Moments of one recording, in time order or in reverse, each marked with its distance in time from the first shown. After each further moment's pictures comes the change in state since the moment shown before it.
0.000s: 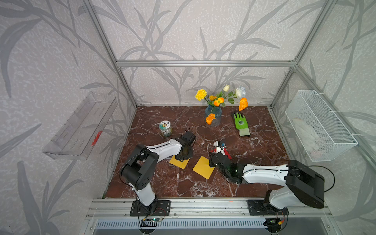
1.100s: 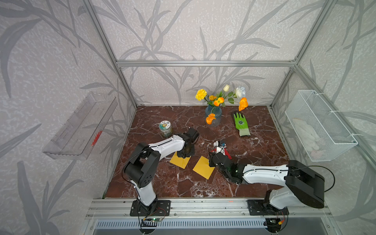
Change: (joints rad) left arm -0.032 0.052 0.137 -0.123 -0.027 0.028; right arm 0.000 0.000 -0.007 0.031 0.003 0.004
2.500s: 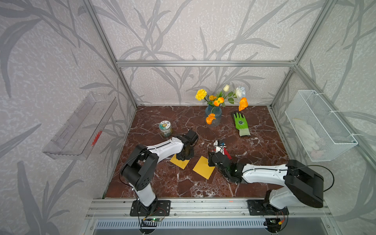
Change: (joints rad) left arm -0.015 -0.047 -0.049 -0.003 0.030 -0.025; right arm 0.000 0.006 0.016 -0.001 -0.002 0.009
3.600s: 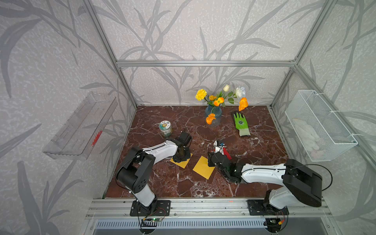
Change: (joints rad) left arm 0.074 -0.031 -0.155 0.164 0.083 -0.006; right arm 0.000 0.021 0.002 0.006 -0.009 -0.011
